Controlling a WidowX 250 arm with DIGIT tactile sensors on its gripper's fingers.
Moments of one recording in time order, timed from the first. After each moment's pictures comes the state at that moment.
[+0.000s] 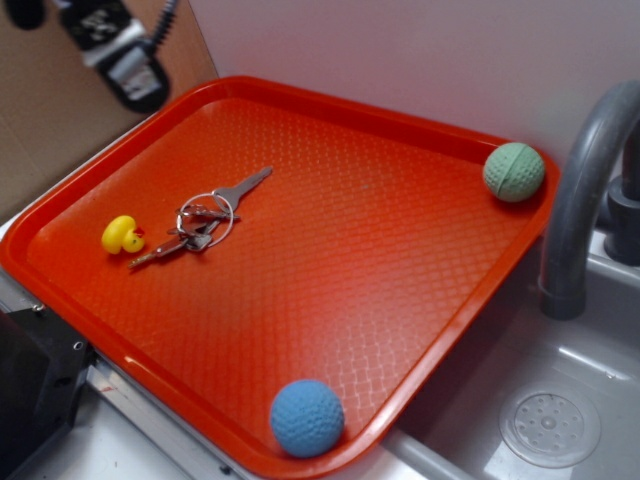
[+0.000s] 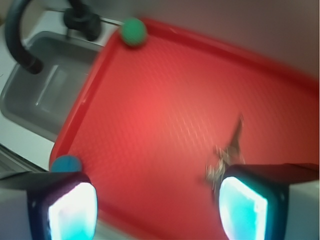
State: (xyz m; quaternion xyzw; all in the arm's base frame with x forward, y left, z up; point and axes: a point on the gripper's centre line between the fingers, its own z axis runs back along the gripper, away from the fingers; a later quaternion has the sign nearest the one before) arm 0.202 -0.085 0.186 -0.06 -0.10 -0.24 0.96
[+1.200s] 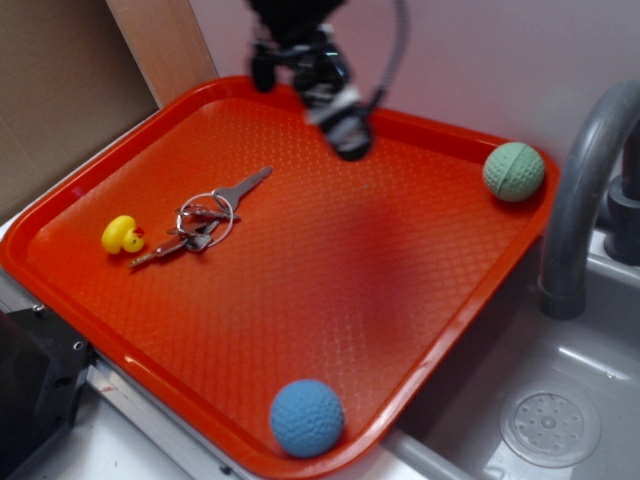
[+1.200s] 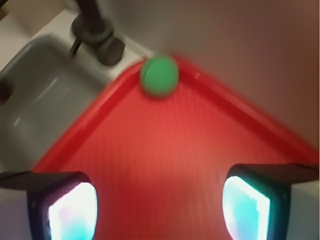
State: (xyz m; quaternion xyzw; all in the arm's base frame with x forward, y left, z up) arm 0.285 -0.147 0.115 -0.07 -0.15 -0.32 0.93
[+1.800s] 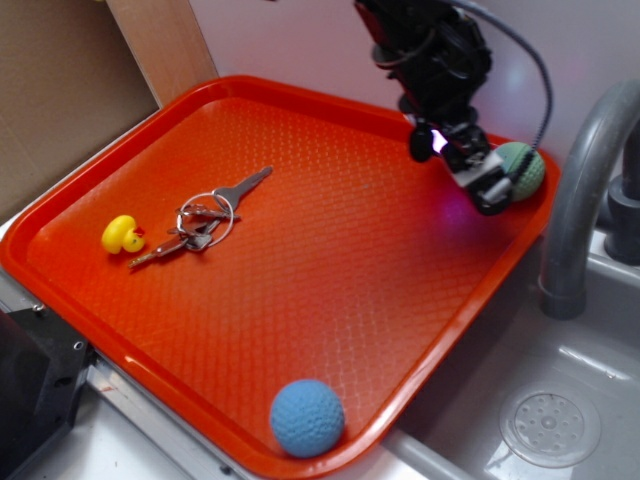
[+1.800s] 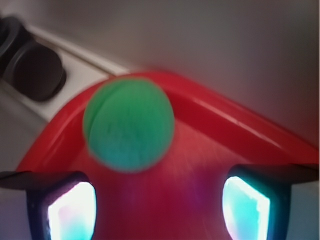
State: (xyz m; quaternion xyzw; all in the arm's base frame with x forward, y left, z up) arm 0.338 -0.183 0.042 -0.07 -0.15 -0.26 0.95
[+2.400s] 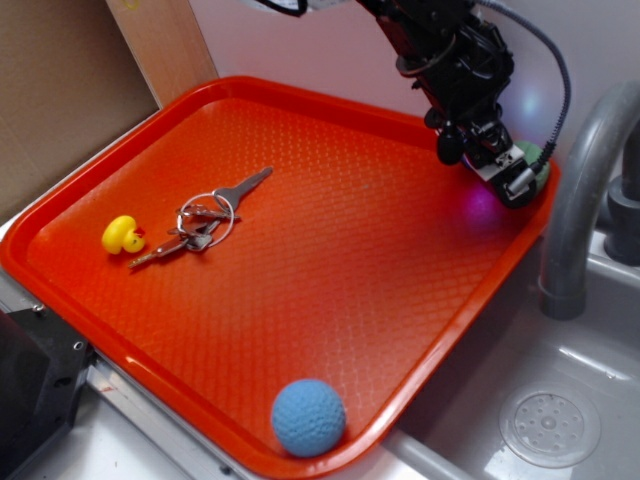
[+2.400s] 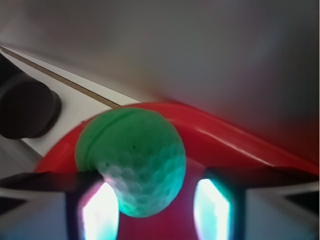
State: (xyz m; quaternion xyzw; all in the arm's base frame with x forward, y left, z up) arm 0.346 -0.202 0.030 -0.10 -0.16 -0.27 0.95
